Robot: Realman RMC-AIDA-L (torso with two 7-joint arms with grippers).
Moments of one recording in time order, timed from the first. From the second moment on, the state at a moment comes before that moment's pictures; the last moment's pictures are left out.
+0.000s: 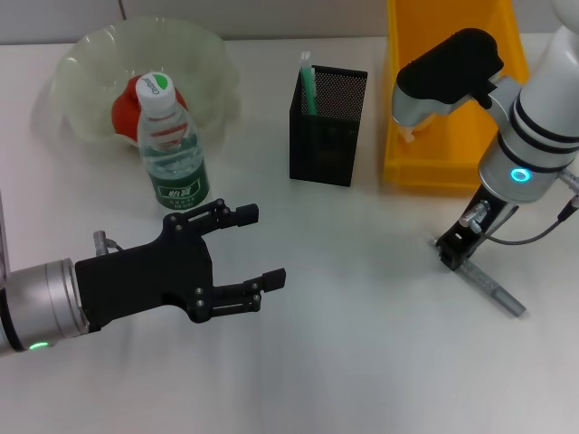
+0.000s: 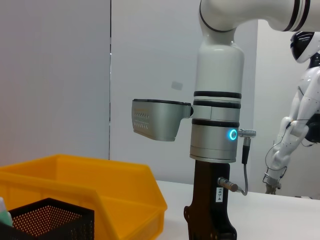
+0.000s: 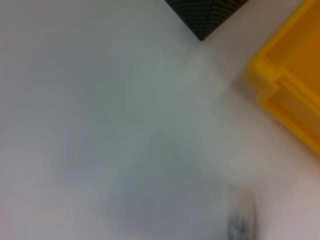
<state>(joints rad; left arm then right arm) -0.37 -2.07 1.05 0.43 1.56 1.58 -0.84 0.87 2.09 -1.52 -0.91 -2.74 -1.49 2.82</state>
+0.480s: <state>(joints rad) -0.37 -2.07 1.05 0.43 1.56 1.58 -0.84 0.85 2.09 -1.54 -0.95 -2.73 -1.49 2.82</state>
